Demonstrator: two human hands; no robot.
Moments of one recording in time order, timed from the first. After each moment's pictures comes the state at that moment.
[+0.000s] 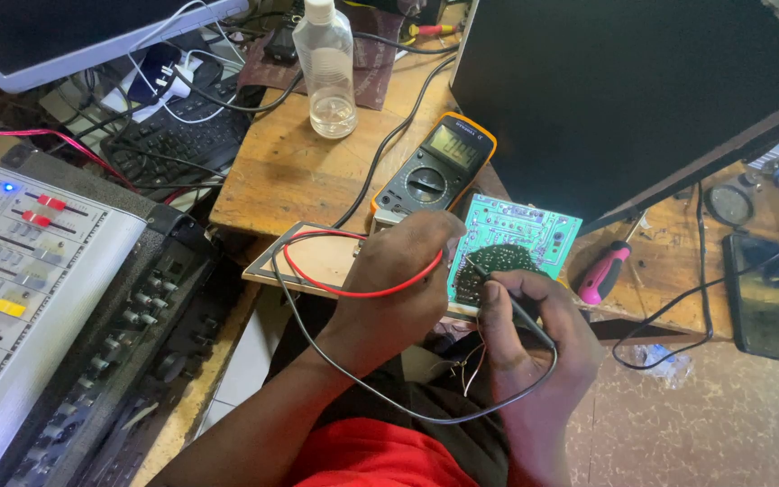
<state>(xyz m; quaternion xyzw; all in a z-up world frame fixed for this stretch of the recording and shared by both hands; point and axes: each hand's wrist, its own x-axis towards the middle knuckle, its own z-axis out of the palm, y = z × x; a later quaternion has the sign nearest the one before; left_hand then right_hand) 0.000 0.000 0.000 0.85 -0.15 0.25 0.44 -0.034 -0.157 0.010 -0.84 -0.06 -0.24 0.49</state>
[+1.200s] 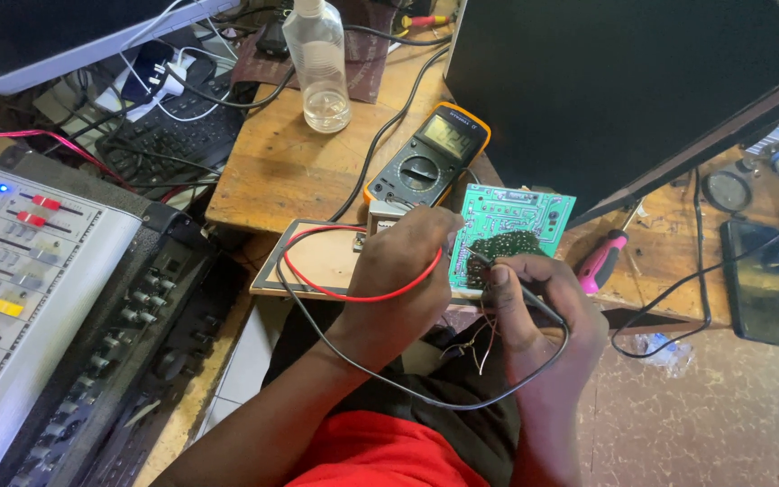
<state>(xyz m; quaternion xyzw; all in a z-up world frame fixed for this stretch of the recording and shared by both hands) 0.002 -0.012 -0.017 0.85 -0.14 0.29 0.41 -0.022 -0.171 0.011 -0.83 -0.03 -0.17 0.53</state>
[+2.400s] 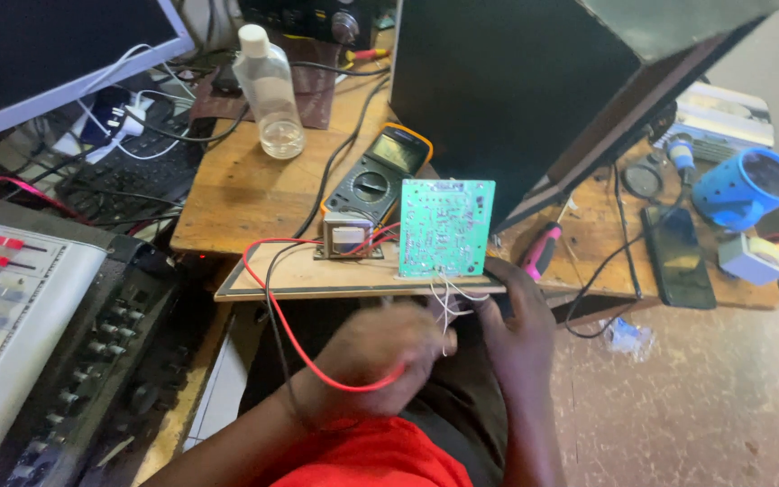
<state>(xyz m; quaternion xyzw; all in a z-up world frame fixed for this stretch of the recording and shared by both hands) -0.059 -0.024 -0.020 0.74 -0.42 0.23 0.48 -0.008 -0.254 -0.063 -0.89 -0.15 -0.19 0.40</state>
